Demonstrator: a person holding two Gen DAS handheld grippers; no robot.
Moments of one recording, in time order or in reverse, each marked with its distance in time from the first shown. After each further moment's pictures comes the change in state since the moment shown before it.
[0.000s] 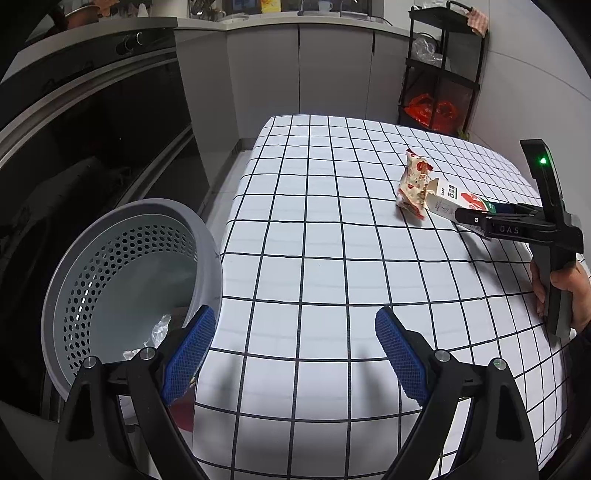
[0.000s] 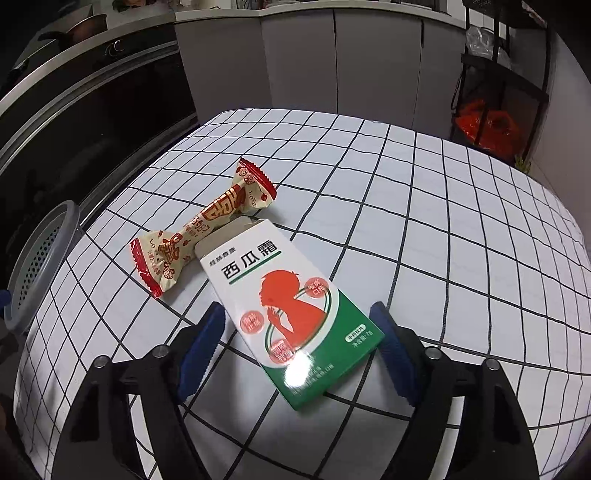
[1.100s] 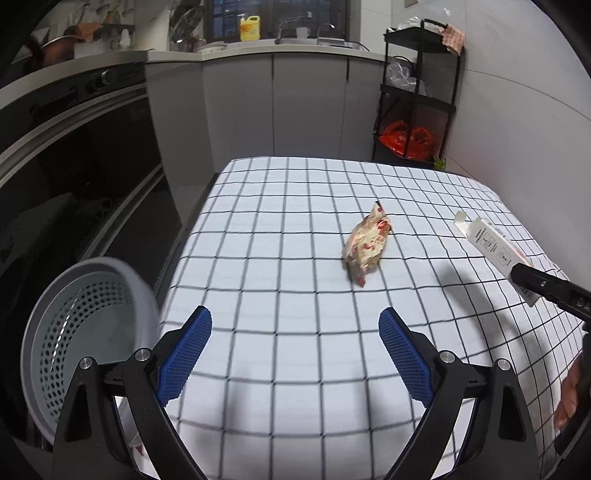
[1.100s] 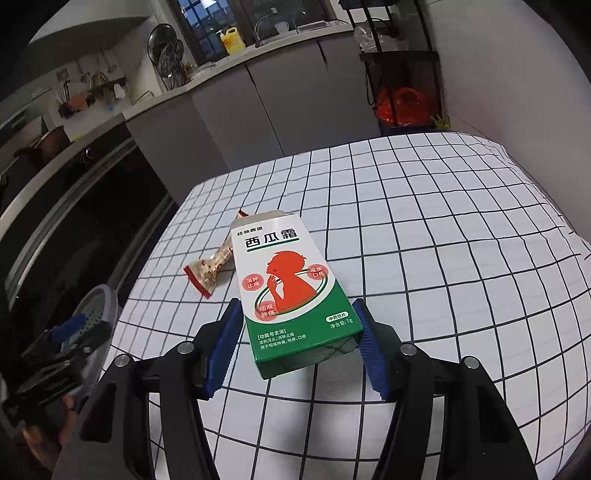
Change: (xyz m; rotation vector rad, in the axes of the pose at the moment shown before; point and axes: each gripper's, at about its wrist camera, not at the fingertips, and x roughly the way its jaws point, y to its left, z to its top) left arm 0.017 -0.061 0.049 0.037 -0.123 -0.069; right arm -0.131 -0.018 -0.061 0.392 -0.181 0.002
